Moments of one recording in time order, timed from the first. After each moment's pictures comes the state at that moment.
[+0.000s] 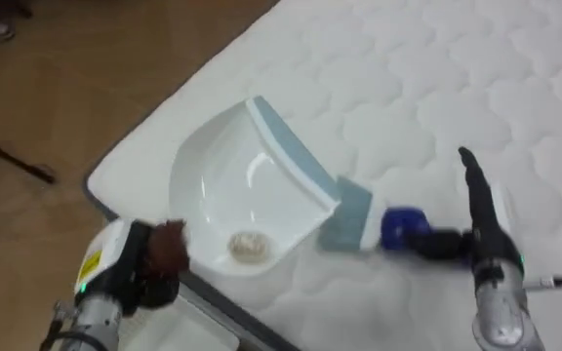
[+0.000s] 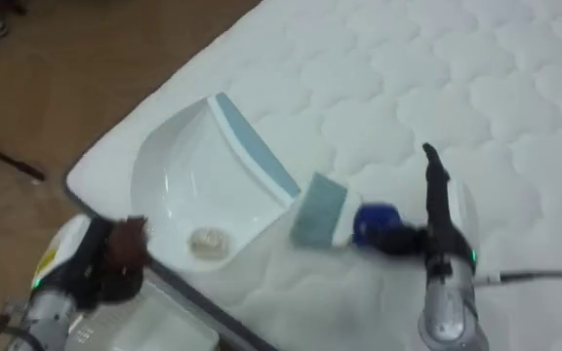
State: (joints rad) left arm 0.17 0.30 -0.07 0.26 0.52 -0.01 0.11; right arm 0.09 -0.37 0.12 0.40 -0.20 -0.08 -0.43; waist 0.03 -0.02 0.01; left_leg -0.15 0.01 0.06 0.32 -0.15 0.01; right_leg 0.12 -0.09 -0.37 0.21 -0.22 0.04
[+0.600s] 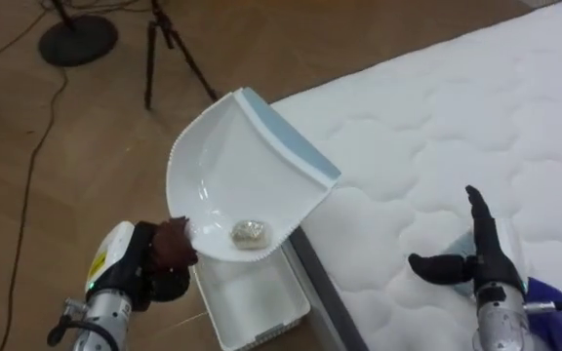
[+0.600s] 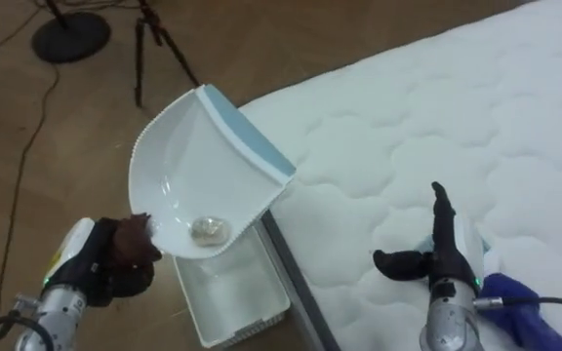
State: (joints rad) left arm 0.16 0.27 -0.05 0.27 0.49 0.00 0.10; right arm 0.11 -0.32 0.11 0.43 -0.18 -0.05 -0.39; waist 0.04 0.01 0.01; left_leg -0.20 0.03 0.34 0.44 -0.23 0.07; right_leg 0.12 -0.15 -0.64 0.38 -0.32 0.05
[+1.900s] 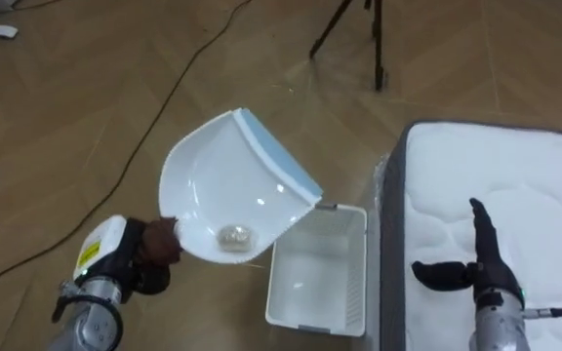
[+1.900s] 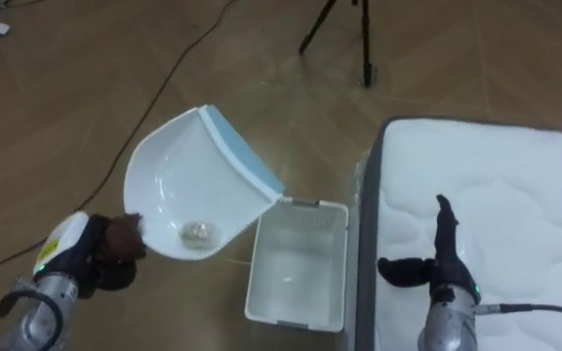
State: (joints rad) left arm -0.06 0.36 -0.14 0.62 0.56 -0.01 0.18; right arm 0.06 -0.33 0.11 0.59 -0.18 -0.08 -0.43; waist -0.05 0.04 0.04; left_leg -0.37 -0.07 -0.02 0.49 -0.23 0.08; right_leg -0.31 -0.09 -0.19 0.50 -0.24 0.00
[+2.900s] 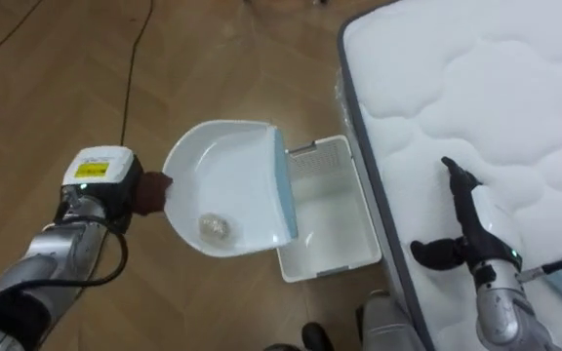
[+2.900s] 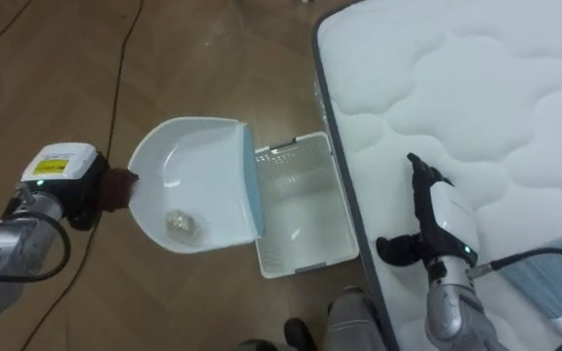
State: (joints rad) left arm -0.47 0.59 -0.52 0.83 0.80 0.04 0.19; right arm -0.01 -0.45 0.24 0.57 -0.40 -0.15 -0.46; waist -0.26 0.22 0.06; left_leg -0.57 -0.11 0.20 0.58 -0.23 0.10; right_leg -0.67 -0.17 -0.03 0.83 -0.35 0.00
